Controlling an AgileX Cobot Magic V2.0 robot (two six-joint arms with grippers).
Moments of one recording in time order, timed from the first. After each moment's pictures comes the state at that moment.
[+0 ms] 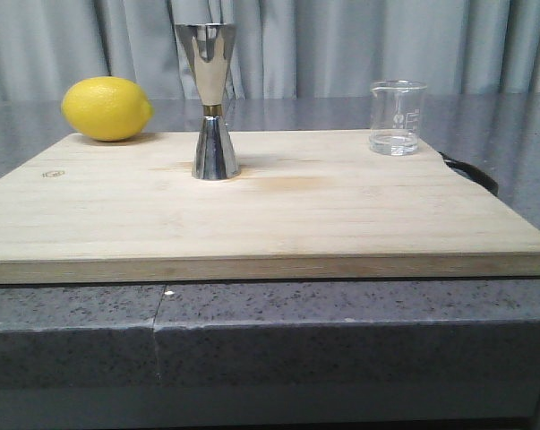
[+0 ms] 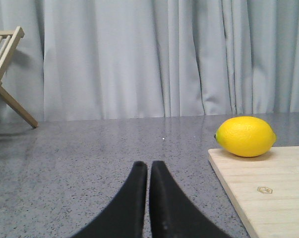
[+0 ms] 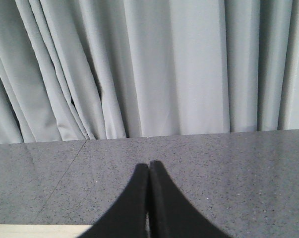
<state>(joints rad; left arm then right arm) -0.05 0.00 0.00 -0.14 -0.07 0.16 0.33 0.82 -0.79 -1.28 0.24 1.37</state>
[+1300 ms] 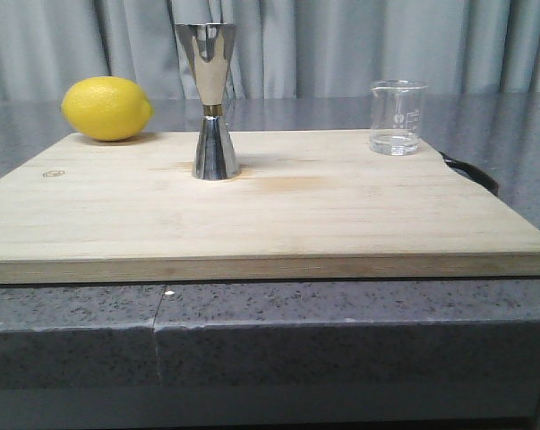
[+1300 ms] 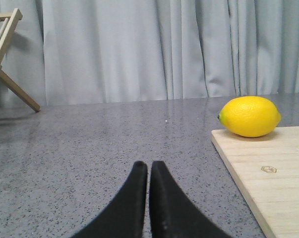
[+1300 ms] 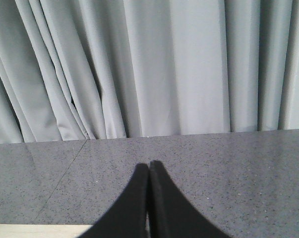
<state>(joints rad) -0.03 0.00 0.00 -0.05 -0.01 0.08 0.33 0.82 -0.79 -1.28 0.24 1.37</state>
